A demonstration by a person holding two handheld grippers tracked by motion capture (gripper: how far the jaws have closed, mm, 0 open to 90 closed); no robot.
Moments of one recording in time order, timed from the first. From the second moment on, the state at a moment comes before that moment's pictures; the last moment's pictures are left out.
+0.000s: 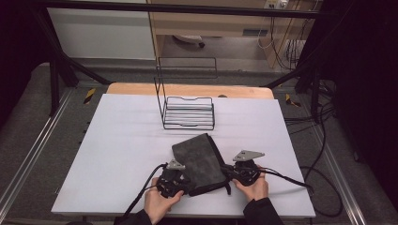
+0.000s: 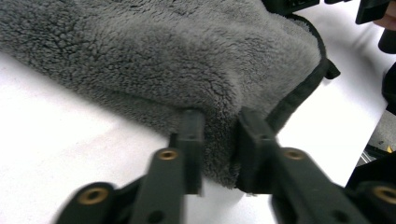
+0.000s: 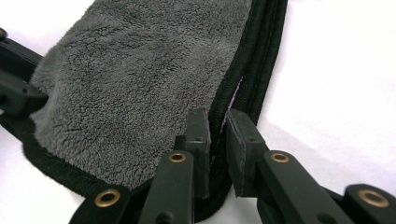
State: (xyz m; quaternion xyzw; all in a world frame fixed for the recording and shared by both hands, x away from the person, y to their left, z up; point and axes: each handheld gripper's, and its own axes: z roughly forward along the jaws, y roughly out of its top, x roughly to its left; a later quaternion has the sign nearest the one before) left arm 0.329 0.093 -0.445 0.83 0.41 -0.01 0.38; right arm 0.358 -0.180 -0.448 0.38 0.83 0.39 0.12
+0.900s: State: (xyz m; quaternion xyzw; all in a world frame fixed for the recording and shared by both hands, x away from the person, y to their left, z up) left arm 0.329 0.154 -0.430 0.87 0.36 -0.01 0.35; right arm 0.362 -0.206 -0.449 0.41 0.79 0.44 0.15
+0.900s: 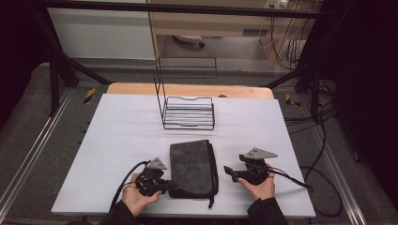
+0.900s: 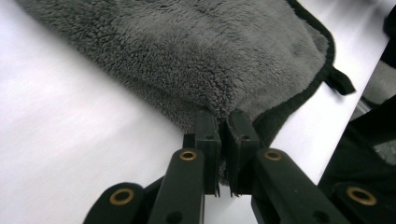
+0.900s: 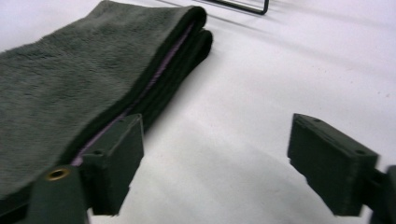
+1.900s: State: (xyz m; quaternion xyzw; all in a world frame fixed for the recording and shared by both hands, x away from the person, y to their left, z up) left arm 0.395 0.185 -0.406 0.82 0.41 0.10 0.39; right arm 0.362 -0.204 -0.451 0.41 0.79 0.44 0.13
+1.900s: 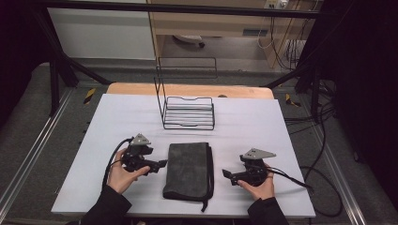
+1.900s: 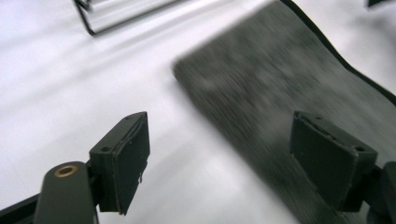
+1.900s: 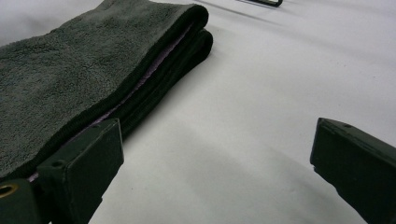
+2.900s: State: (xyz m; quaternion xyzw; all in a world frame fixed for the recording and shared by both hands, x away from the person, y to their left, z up) left arm 0.444 0.152 -0.445 0.80 0.46 0.07 0.38; right arm 0.362 -0.202 -0.454 0.41 0.80 0.43 0.12
